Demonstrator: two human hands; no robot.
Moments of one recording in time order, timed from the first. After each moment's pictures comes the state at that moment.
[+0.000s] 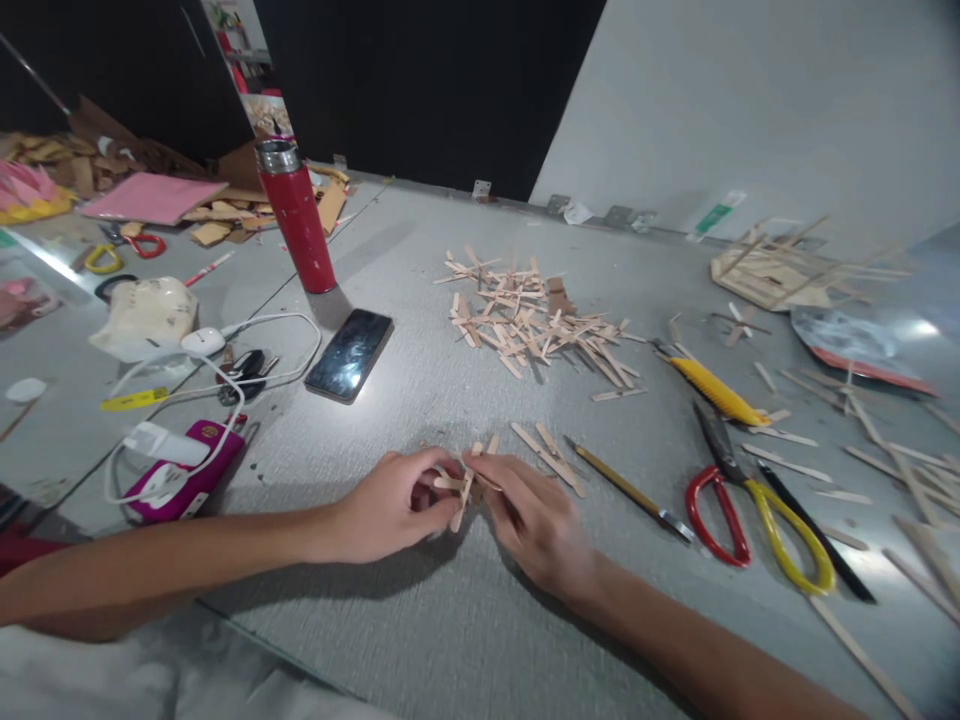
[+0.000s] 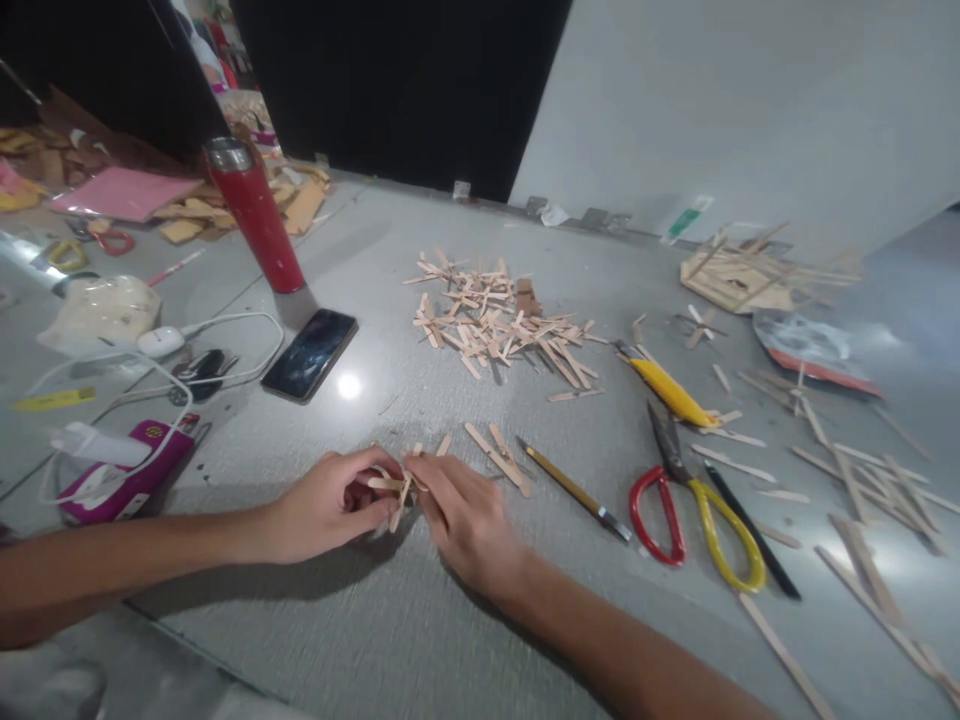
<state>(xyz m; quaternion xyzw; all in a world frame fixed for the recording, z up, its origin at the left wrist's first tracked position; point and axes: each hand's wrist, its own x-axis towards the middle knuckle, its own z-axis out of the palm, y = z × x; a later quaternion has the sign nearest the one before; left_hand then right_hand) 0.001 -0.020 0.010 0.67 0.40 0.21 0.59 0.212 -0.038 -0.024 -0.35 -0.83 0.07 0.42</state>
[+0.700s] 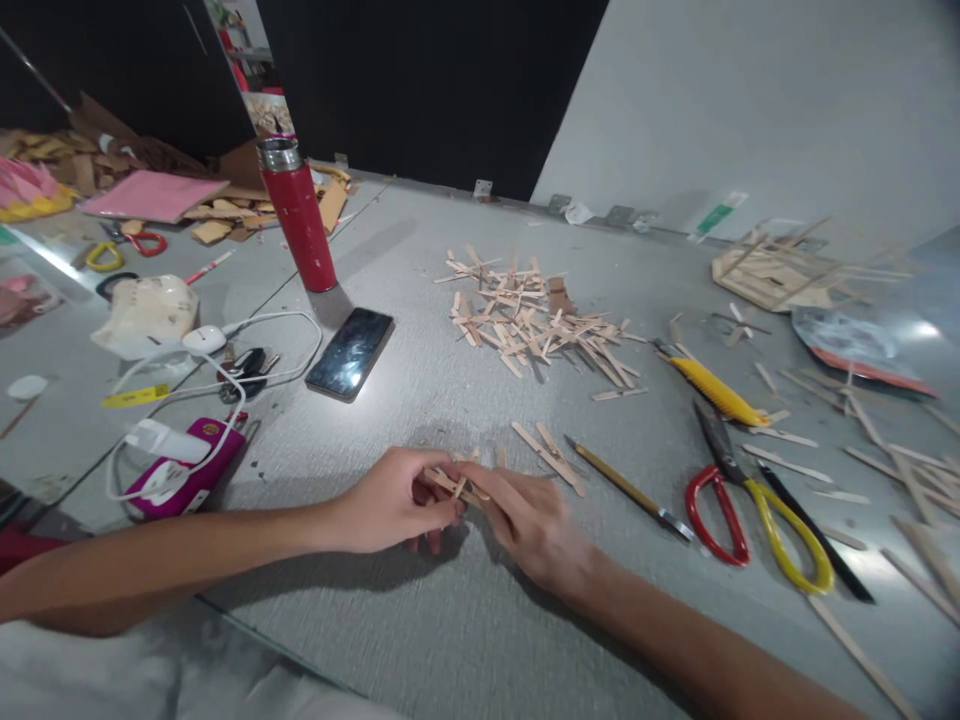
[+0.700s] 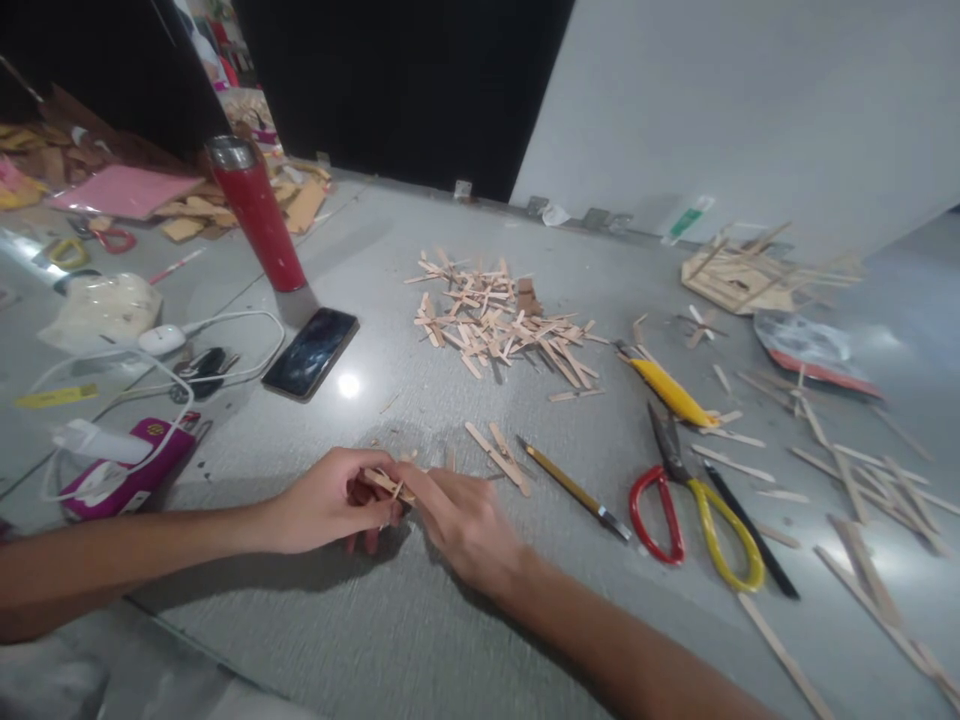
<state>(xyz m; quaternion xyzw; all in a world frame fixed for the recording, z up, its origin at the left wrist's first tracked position) 0.002 -0.017 0.006 0.59 0.39 0.19 0.68 0.214 -0.039 -0.024 -0.33 -0.87 0.07 0.37</state>
